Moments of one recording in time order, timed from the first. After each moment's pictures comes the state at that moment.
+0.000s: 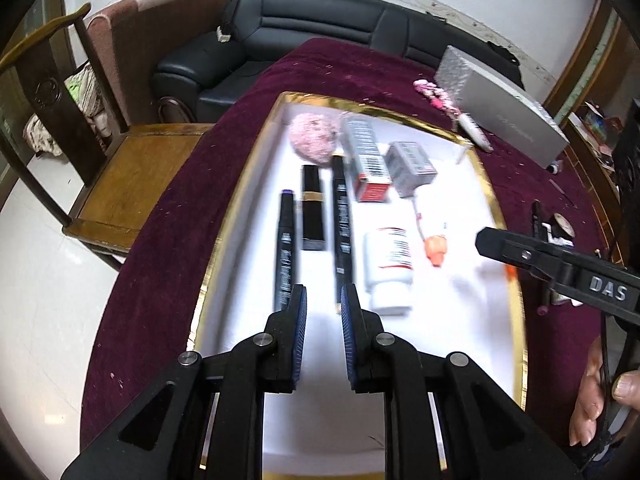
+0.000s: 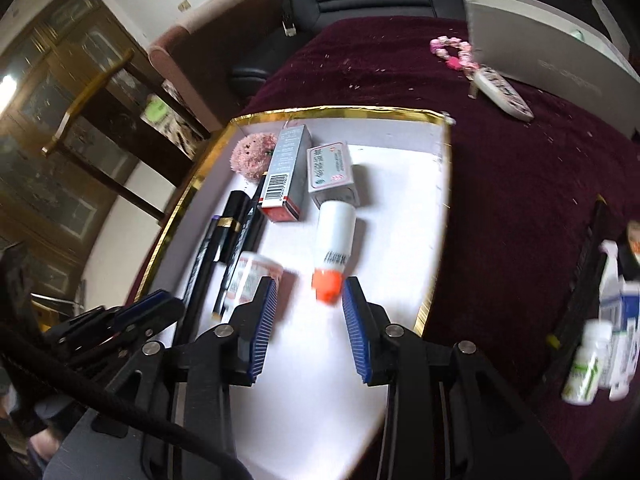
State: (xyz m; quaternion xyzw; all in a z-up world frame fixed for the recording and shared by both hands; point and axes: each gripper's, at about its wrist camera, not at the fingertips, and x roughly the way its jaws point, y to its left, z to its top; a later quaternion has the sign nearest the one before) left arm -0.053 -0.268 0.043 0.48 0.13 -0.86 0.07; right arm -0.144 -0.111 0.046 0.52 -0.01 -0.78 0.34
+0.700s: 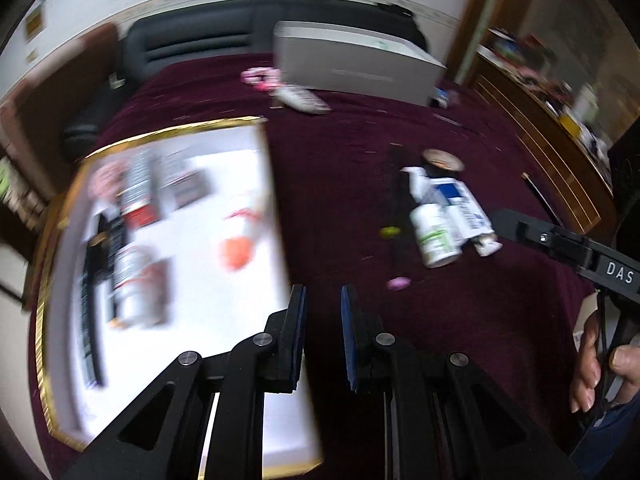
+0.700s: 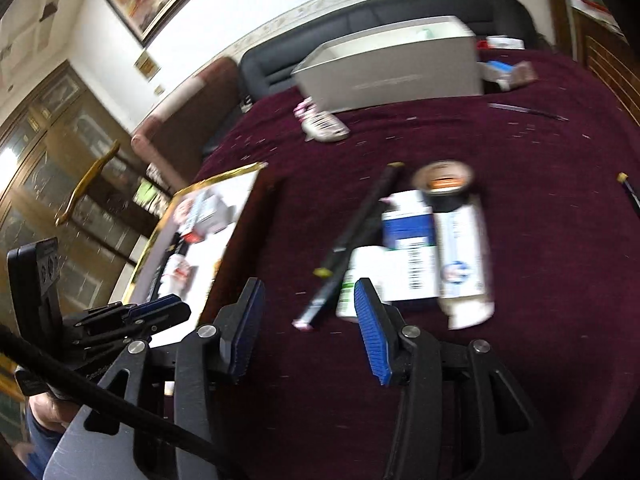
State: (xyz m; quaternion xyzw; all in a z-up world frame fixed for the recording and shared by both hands) left arm -0.093 -0.085 0.066 0.49 0.04 -0.87 -0.07; right arm -0.127 0.104 0.060 0.45 -0.12 -0.84 0.28
